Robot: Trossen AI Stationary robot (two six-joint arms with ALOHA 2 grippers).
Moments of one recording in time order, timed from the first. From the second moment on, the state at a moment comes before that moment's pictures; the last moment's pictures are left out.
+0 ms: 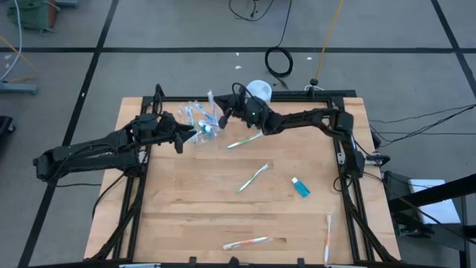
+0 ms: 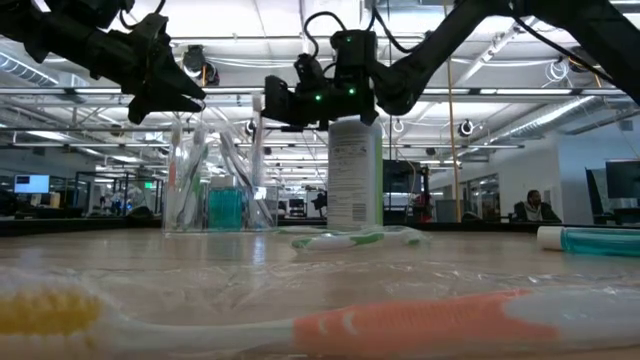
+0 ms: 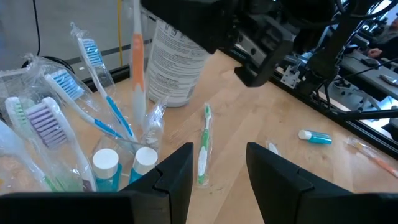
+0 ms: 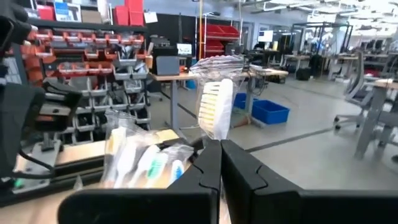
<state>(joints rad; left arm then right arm) 0.39 0.64 0.43 -0.10 0.03 -0.37 -0.35 2.08 1.34 0.82 0.13 -0.02</state>
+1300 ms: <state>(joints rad) 0.39 0.64 0.43 -0.10 0.03 -0.37 -0.32 2.08 1.34 0.46 0.13 0.04</state>
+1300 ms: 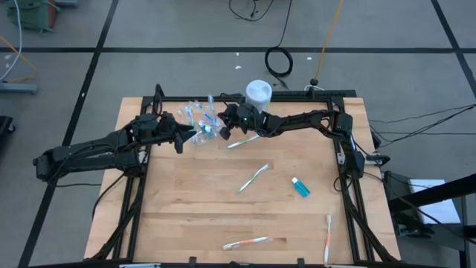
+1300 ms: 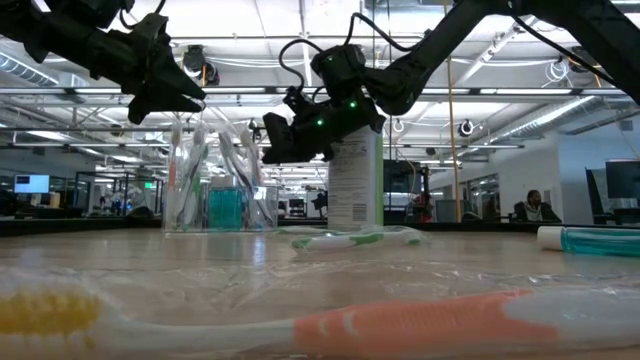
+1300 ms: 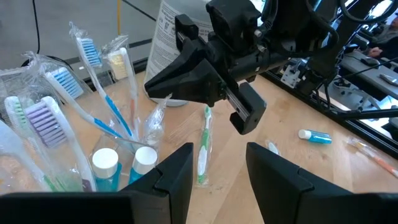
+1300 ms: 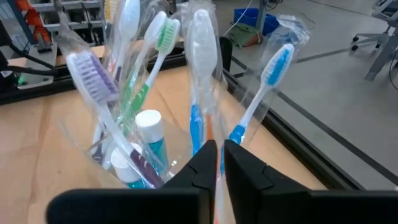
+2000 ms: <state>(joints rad) 0.33 0.64 0.43 -0.06 0.08 -0.17 -0.25 1.84 1.34 -0.17 0.13 0.07</state>
